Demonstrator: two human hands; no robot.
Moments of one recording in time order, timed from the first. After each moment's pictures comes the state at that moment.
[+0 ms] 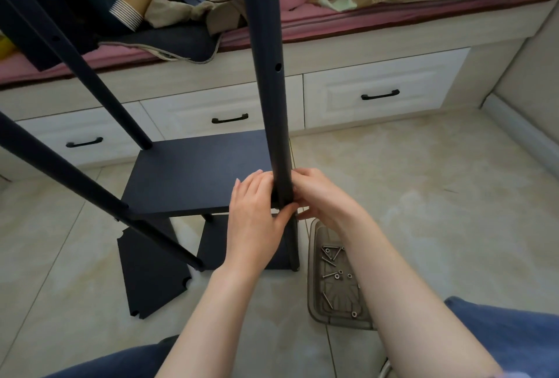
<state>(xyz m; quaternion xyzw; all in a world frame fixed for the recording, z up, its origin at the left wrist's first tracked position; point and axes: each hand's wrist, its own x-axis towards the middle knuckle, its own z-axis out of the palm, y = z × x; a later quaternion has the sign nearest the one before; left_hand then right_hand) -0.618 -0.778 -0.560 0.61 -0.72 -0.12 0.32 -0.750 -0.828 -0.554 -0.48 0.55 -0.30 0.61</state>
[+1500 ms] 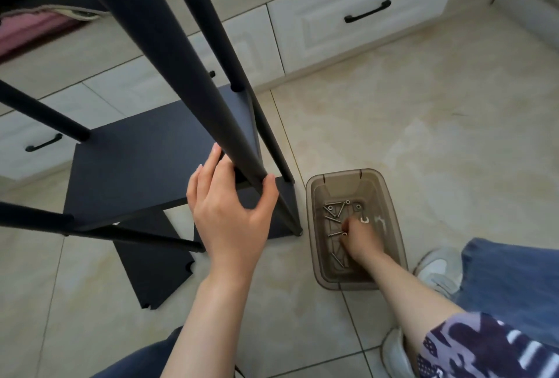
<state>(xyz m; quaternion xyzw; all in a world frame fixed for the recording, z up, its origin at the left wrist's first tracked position) -0.624 -0.777 -0.593 0.62 -0.69 -0.02 0.37 -0.809 -0.761 -0.818 -0.48 0.78 -0.04 0.40</state>
